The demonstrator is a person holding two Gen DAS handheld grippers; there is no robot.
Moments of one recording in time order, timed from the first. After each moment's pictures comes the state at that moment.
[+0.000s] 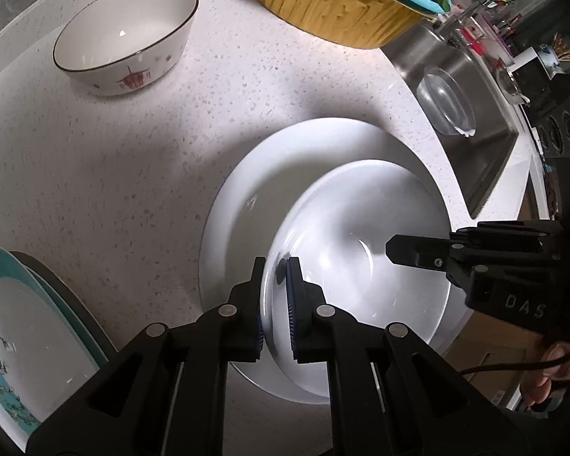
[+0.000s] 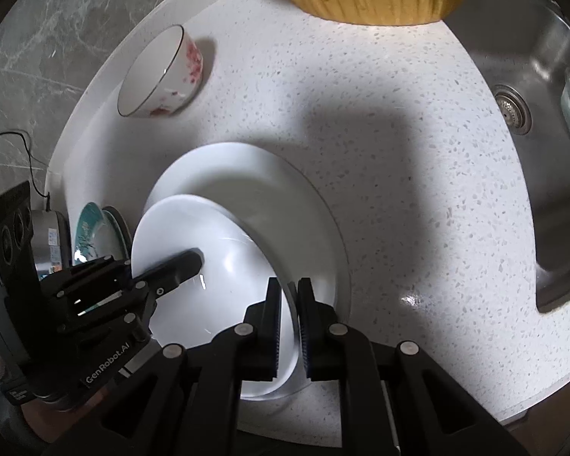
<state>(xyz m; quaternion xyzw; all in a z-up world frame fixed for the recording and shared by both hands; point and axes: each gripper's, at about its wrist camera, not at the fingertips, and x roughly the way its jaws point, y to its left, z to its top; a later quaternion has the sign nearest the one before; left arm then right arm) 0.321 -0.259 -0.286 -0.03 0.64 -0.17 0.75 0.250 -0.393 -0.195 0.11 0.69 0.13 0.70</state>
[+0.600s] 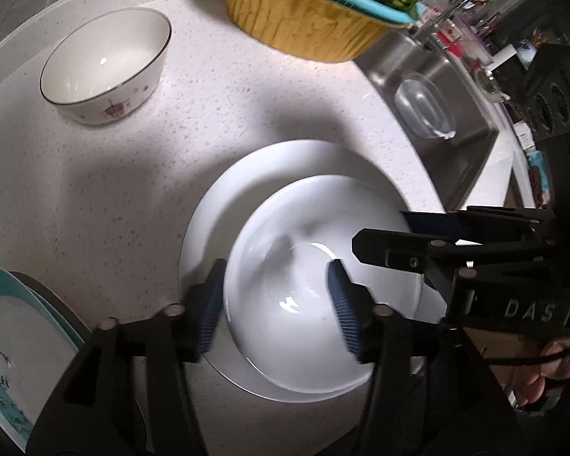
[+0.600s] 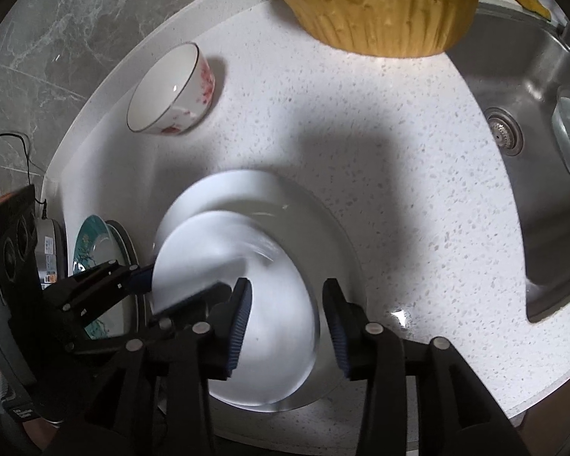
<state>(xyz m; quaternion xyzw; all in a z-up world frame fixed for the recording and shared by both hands) 0.326 -0.267 -0.266 -0.04 0.62 -0.21 0.75 0.256 -0.388 -0.172 0.11 0.67 0.11 0.72</state>
